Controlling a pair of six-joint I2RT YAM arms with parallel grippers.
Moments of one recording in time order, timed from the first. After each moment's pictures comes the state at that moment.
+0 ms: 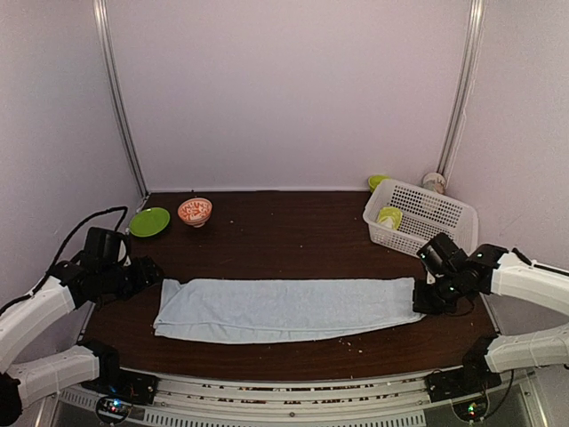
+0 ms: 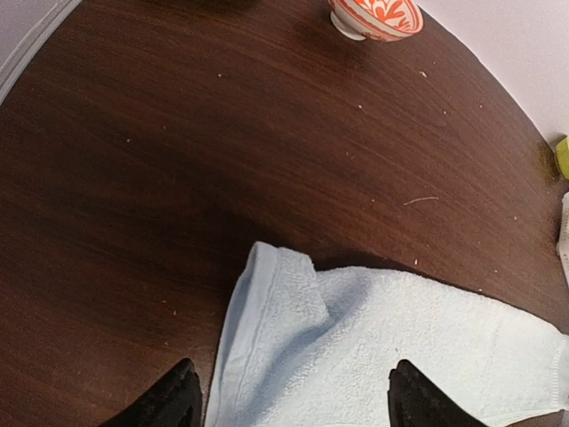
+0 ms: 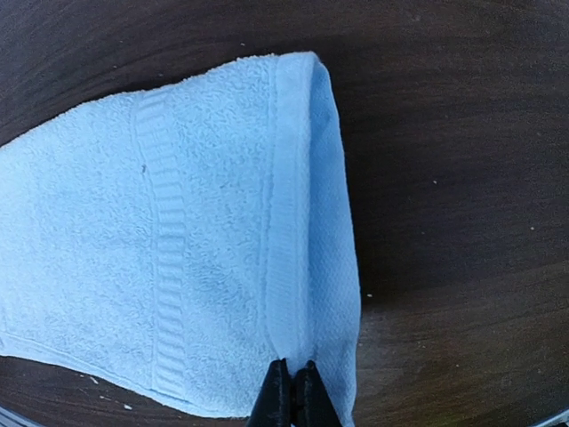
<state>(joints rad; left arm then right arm) -0.24 0.80 0.51 -0.52 0.02 -0.66 0.57 1.03 0.63 -0.82 0.14 0.76</state>
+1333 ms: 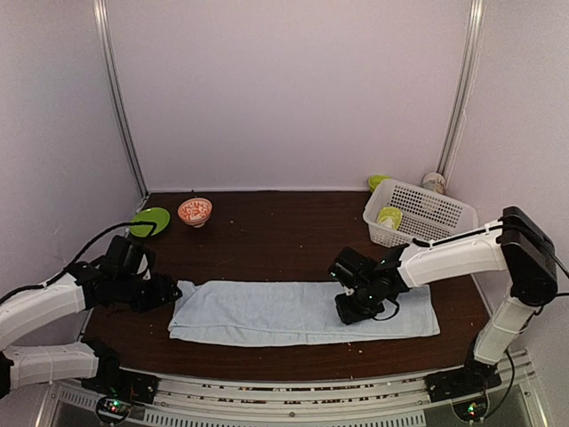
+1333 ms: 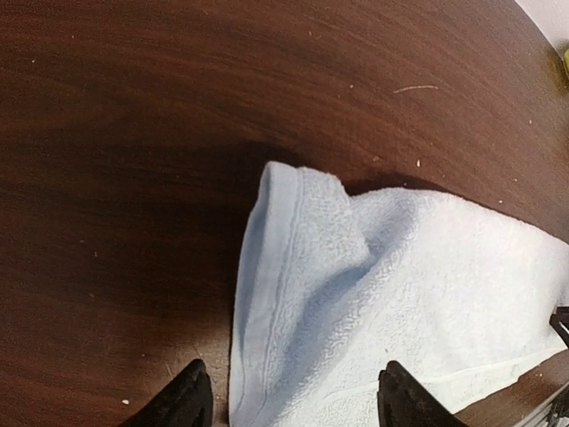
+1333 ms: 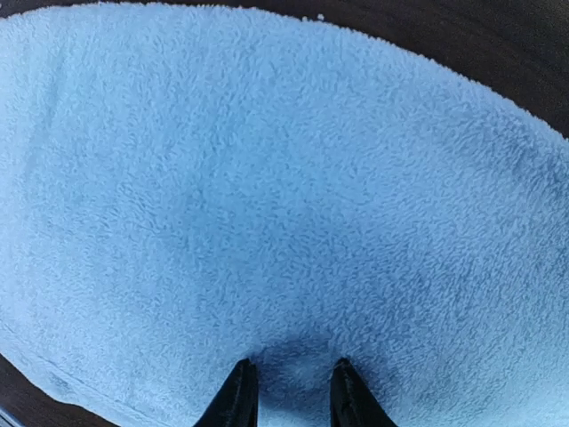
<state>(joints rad) -0.42 0.91 0.48 -0.51 0.06 -0.68 0.94 1.69 0.96 -0.54 0.12 0.69</state>
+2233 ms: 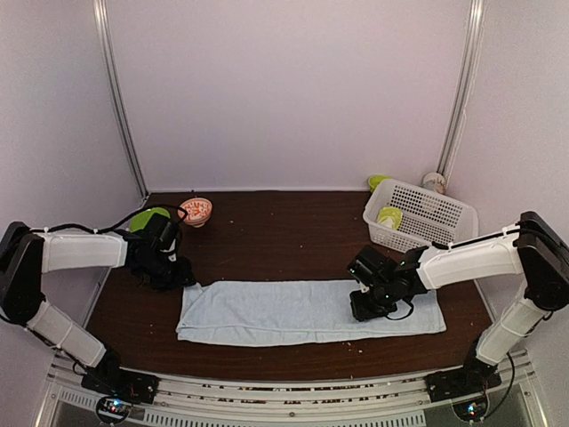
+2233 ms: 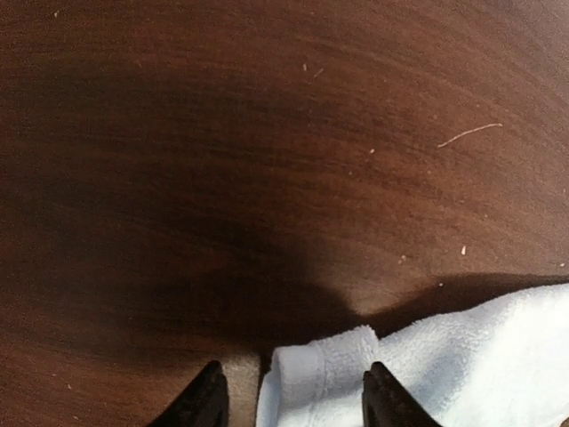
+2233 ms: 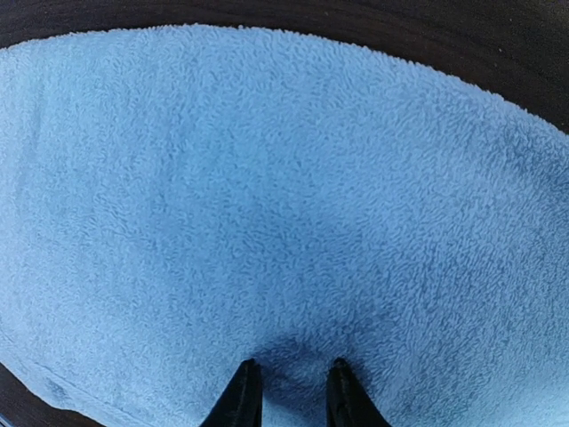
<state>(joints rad) -0.42 1.44 0.75 -0.42 -0.02 -0.60 0.86 1.58 0.80 -0.47 0.12 0.68</state>
